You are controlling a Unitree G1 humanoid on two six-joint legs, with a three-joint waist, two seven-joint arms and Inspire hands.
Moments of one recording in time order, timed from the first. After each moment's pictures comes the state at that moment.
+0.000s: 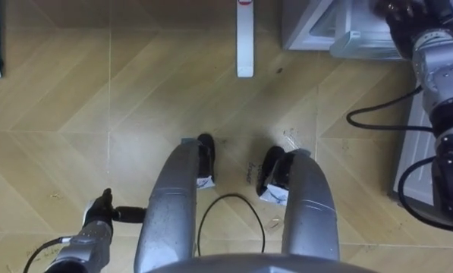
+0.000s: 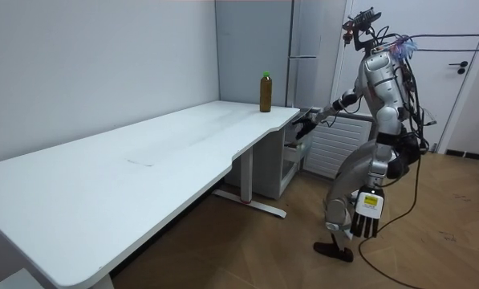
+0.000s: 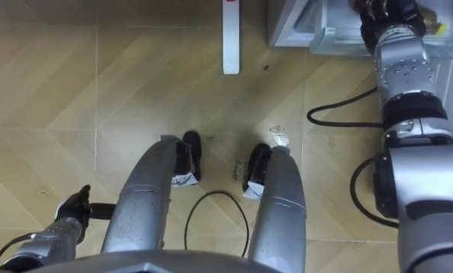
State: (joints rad) left arm 0.03 0.35 -0.37 1.01 -0.48 0.01 0.19; right arm -0.71 -0.50 0.04 0.98 1.56 -0.05 -0.26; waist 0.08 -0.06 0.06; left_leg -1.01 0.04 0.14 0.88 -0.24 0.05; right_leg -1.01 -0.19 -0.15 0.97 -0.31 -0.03
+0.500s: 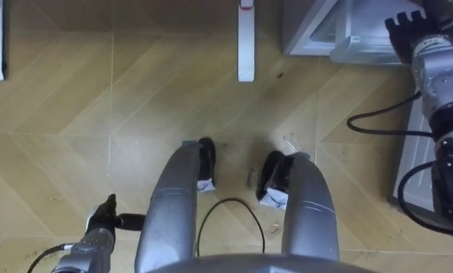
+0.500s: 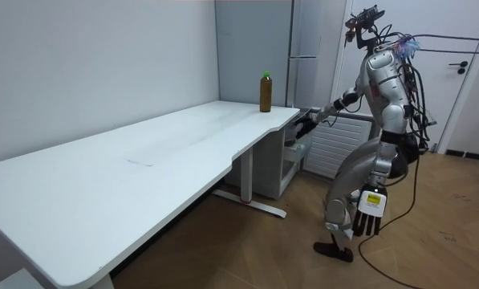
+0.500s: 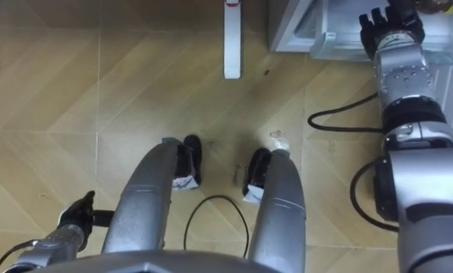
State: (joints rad) left arm 0.08 0.35 -0.38 0.96 -0.48 0.02 0.18; right arm -0.67 -0.49 0.05 1.02 1.57 -0.02 -0.21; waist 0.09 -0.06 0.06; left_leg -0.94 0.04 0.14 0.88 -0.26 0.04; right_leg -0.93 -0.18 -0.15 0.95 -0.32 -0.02
